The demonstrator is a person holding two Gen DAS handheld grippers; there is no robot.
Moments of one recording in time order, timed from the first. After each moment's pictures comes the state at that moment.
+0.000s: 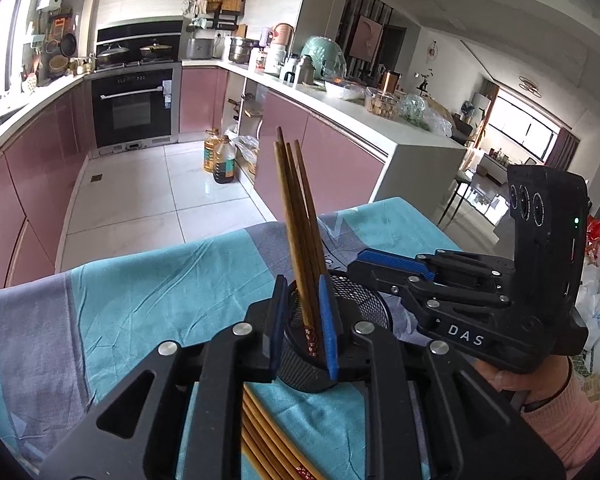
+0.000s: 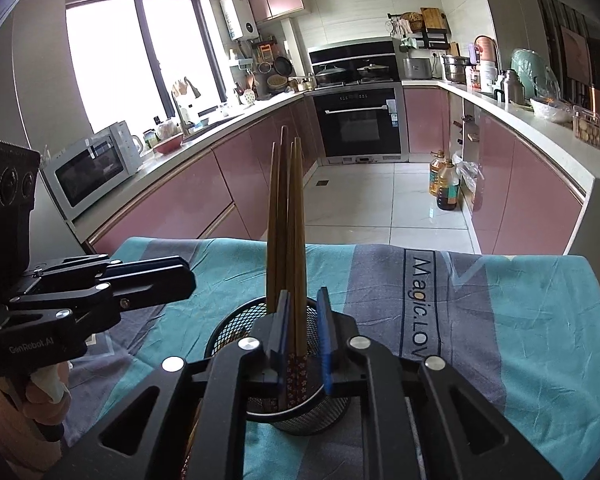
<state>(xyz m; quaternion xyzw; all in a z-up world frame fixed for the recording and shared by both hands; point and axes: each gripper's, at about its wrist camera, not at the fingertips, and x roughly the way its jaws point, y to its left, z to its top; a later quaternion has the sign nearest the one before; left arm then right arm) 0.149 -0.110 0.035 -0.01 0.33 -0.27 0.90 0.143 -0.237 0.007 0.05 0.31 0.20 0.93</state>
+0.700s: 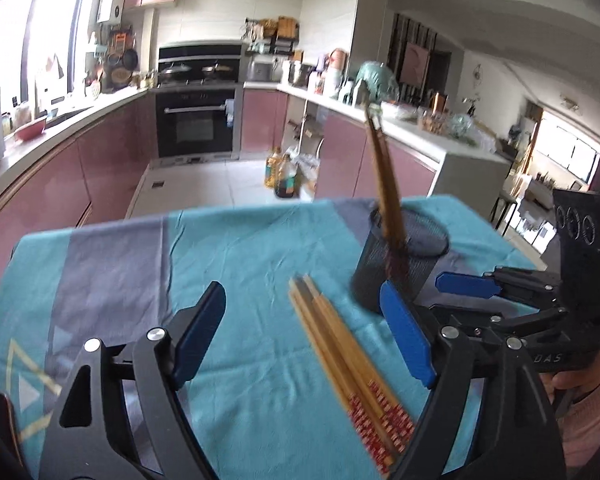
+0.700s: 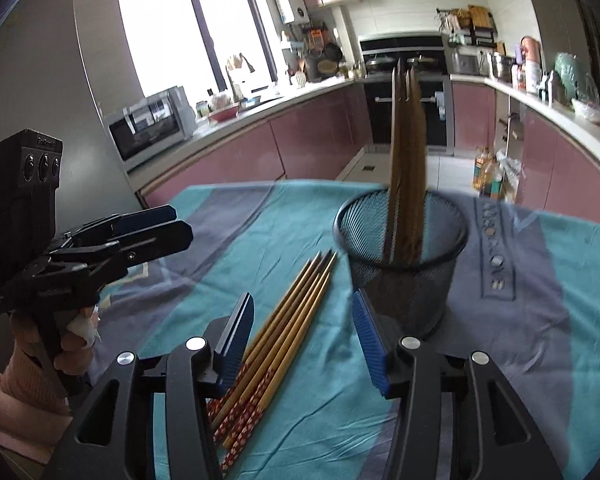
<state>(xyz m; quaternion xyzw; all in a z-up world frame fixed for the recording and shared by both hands) 0.063 -0.024 -0.004 -0.01 0.30 -0.16 0.94 0.066 -0.190 -0.032 0.03 0.33 0.29 0.90</state>
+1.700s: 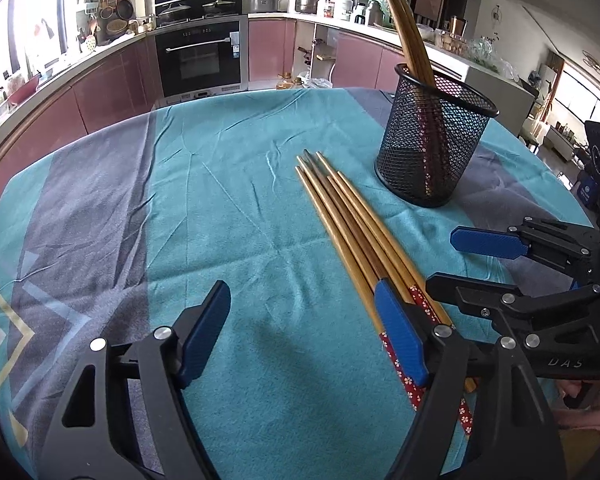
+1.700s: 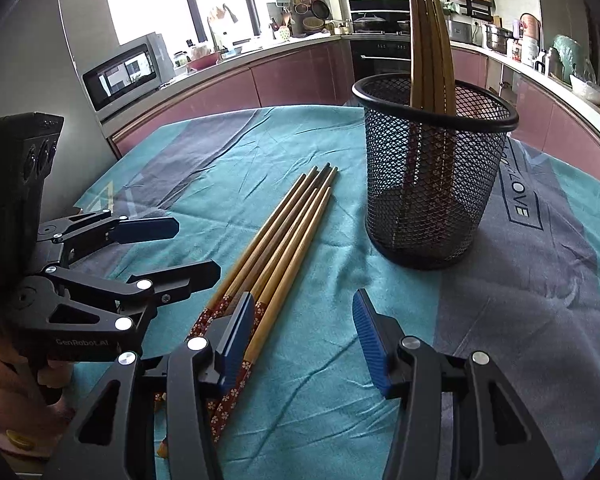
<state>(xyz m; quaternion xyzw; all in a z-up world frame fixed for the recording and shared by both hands) 0.075 -0.045 -0.100 0.03 0.42 -0.14 0.90 0.061 -0.159 -0.086 -0.02 0.39 0.24 0.89</state>
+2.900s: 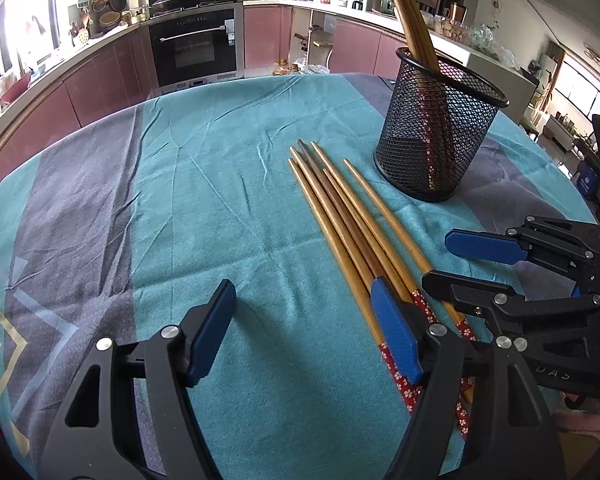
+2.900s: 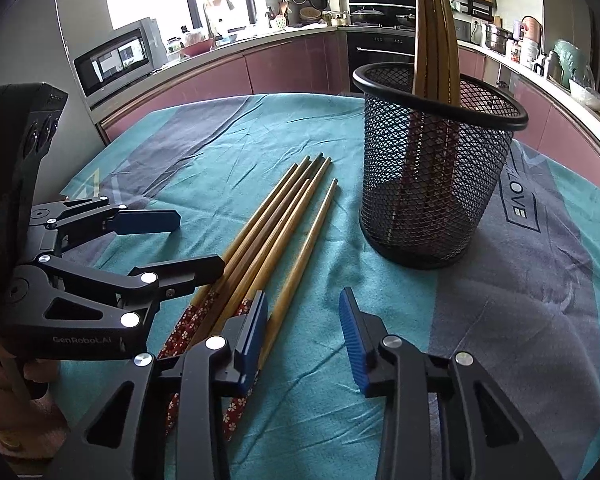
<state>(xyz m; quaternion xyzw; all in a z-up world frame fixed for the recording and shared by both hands) 0.091 -0.050 -0.109 0.04 0.44 -0.14 0.89 0.068 -0.151 -0.092 -0.04 0.41 0.22 0.88</state>
